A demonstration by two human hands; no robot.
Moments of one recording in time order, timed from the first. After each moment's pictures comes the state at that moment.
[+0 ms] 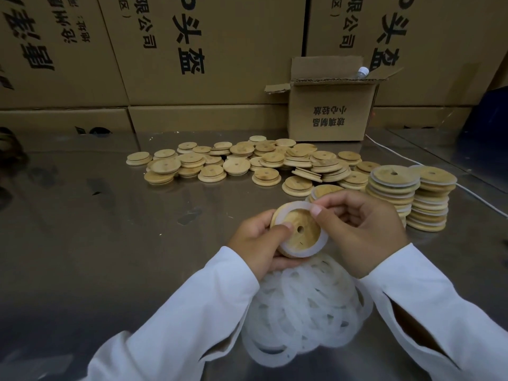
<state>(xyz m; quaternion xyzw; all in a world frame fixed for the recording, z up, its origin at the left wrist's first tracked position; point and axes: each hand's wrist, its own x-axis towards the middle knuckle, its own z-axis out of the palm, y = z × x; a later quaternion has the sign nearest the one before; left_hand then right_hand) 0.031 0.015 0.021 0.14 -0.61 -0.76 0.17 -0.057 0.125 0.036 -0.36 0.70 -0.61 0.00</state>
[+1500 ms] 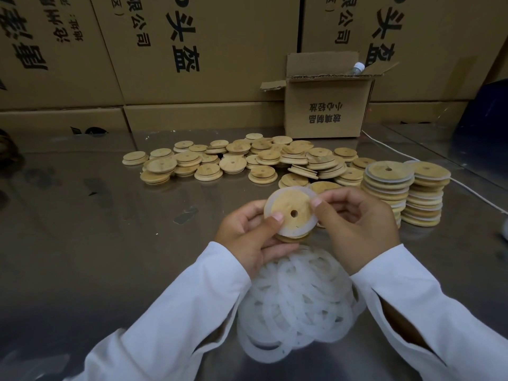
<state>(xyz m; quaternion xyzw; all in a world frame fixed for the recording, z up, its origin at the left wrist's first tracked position) 0.034 0.011 0.019 0.12 -0.54 -0.81 0.22 -0.058 0.122 0.029 -0.31 0.70 -0.65 -0.04</state>
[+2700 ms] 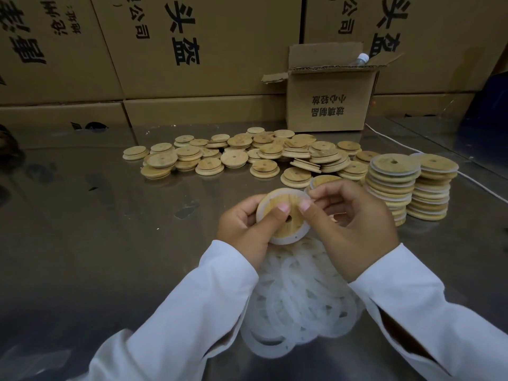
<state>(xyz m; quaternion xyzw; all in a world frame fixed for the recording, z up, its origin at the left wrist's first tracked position) 0.030 0.015 0.012 0.17 -0.60 -0.72 0.32 -0.047 0.121 0.028 -0.37 0.69 -0.62 -0.07</state>
